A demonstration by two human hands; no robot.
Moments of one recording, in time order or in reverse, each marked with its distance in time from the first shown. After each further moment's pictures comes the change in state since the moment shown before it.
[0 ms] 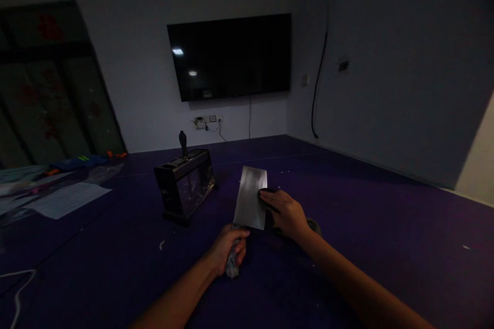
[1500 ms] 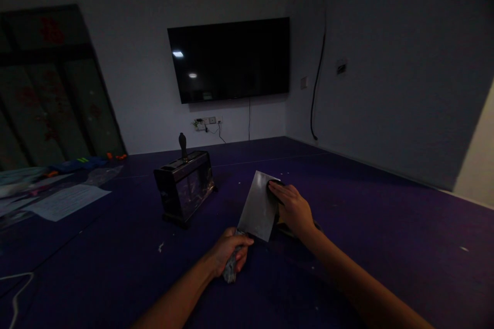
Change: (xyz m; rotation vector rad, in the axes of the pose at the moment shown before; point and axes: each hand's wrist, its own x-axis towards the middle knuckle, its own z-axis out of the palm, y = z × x) left_hand -0.005 0.006 0.003 0.083 -0.105 -0.050; right_hand 0.008 0.007 -0.014 -0.177 0.072 0.100
